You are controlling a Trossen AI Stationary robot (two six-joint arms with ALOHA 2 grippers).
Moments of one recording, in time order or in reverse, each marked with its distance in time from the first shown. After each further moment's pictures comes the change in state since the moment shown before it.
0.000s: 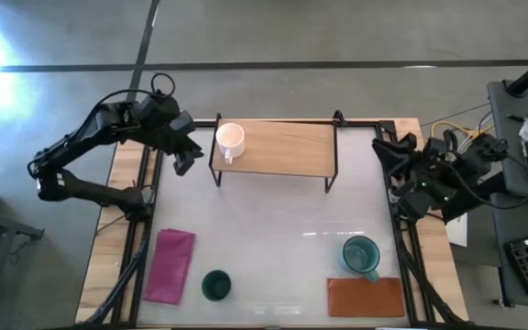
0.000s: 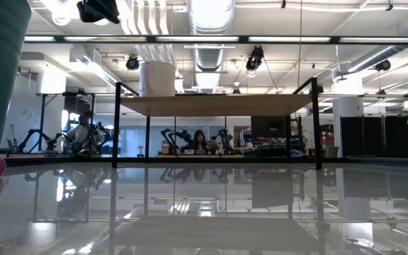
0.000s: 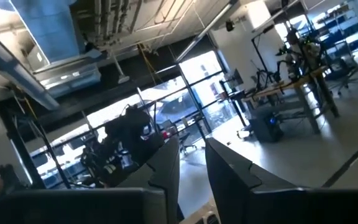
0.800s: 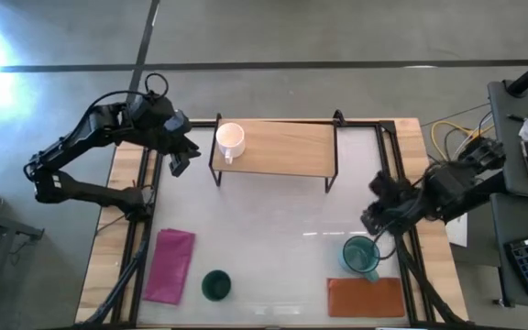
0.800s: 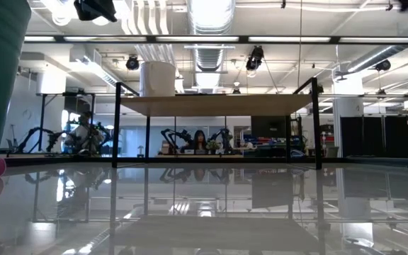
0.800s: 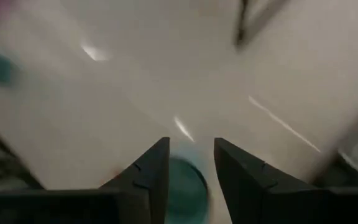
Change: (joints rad) left arm 0.000 -0.038 -0.020 0.010 -0.010 0.037; right arm -0.021 0.464 0.571 -2.091 -0.715 1.556
